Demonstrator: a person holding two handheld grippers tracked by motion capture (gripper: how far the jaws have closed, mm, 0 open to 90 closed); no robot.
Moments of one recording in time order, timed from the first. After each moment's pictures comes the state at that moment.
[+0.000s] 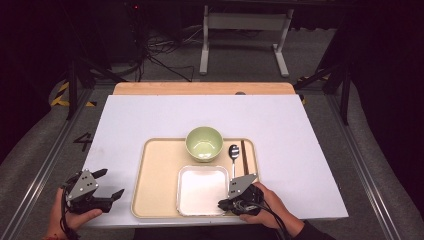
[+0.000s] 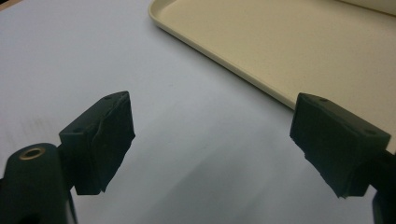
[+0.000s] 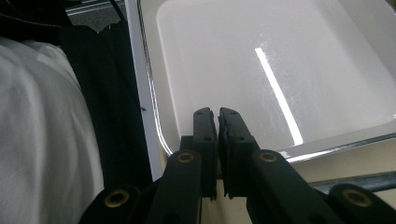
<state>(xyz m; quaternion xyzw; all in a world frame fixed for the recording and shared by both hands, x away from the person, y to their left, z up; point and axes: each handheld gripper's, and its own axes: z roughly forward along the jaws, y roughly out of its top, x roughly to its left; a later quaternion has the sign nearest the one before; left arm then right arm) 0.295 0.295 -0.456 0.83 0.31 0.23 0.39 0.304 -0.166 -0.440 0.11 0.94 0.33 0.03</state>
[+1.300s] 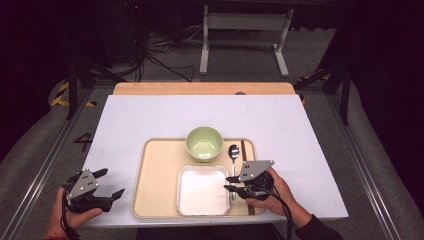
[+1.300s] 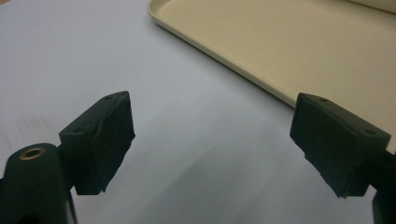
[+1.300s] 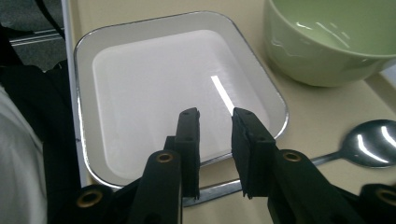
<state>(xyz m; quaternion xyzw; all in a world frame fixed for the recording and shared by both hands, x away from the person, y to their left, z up) 0.298 0.296 -0.457 0.84 0.31 0.23 0.39 0.325 -0.189 -0.409 0.15 0.91 0.38 0.11</state>
